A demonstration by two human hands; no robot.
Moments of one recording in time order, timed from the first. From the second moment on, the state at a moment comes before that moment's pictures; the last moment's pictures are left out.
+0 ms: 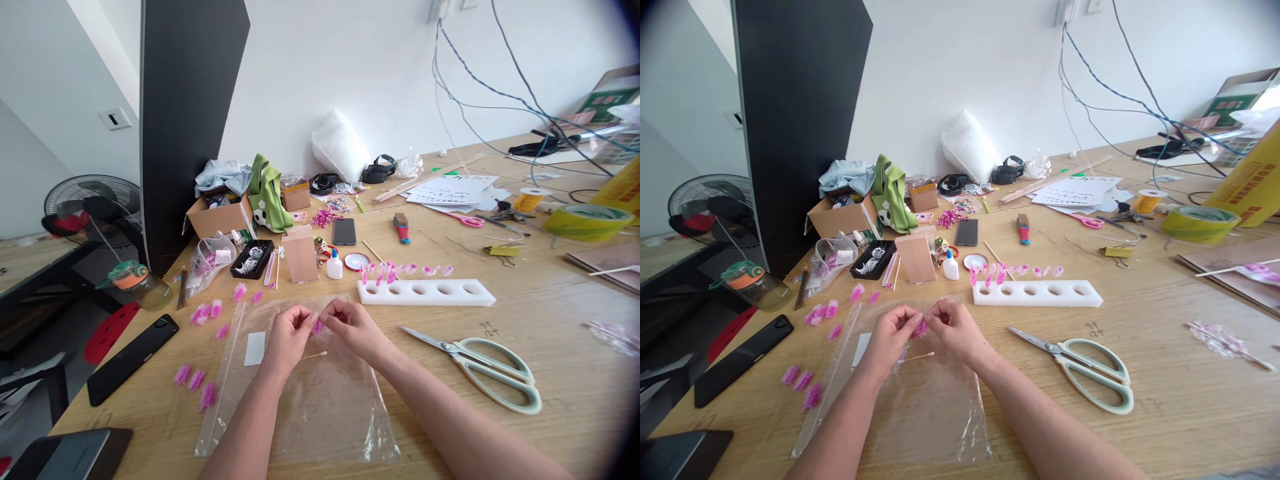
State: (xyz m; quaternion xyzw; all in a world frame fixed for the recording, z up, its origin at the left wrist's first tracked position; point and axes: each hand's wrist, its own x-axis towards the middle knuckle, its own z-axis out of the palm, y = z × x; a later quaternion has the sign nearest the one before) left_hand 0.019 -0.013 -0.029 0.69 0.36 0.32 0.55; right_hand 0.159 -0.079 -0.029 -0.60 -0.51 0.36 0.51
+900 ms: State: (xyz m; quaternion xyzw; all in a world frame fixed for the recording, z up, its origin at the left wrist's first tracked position) left_hand 0.019 -0.018 -0.020 0.64 0.37 0.28 0.61; right_hand 0.160 -0.078 -0.027 -0.58 -0.48 0.39 0.53
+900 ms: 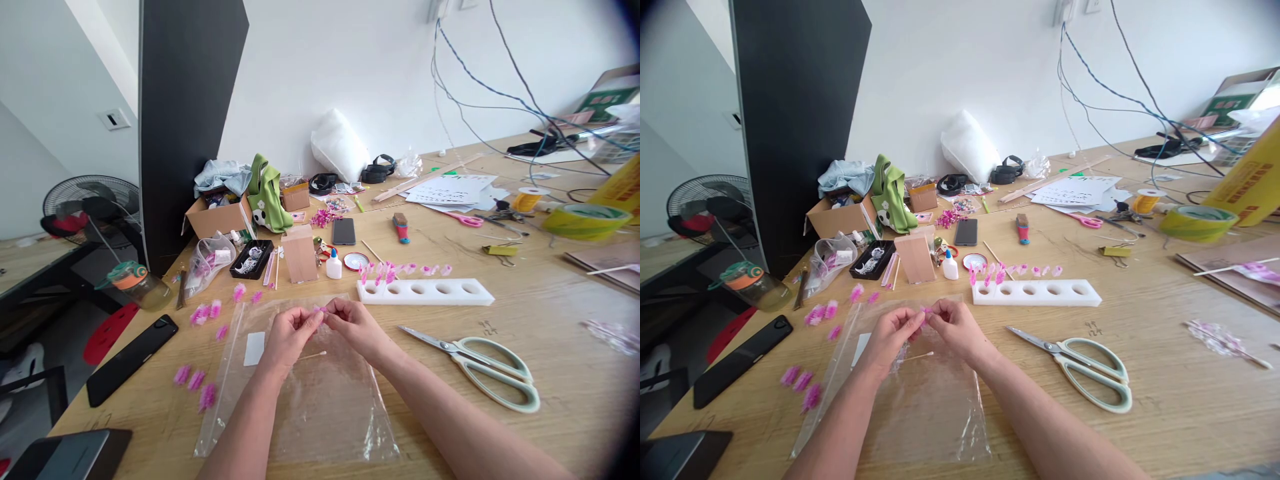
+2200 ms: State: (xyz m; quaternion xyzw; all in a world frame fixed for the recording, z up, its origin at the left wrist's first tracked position) left_hand 0.018 -0.012 -0.026 0.60 0.36 0.34 0.63; right_hand 0.158 -0.083 -0.028 -0.49 -0.38 0.56 0.55
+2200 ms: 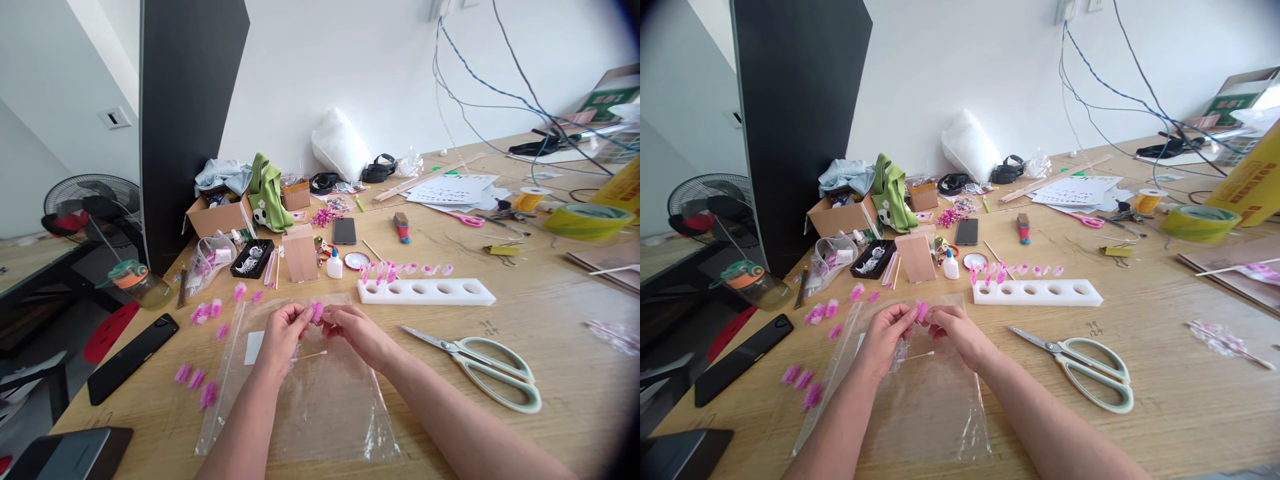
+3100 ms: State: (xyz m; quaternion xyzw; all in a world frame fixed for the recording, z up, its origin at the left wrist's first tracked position) left_hand 0.018 -0.013 -0.029 0.65 0.39 0.33 0.57; right_hand 0.157 -0.080 -0.032 -0.50 -0.40 0.55 0.54
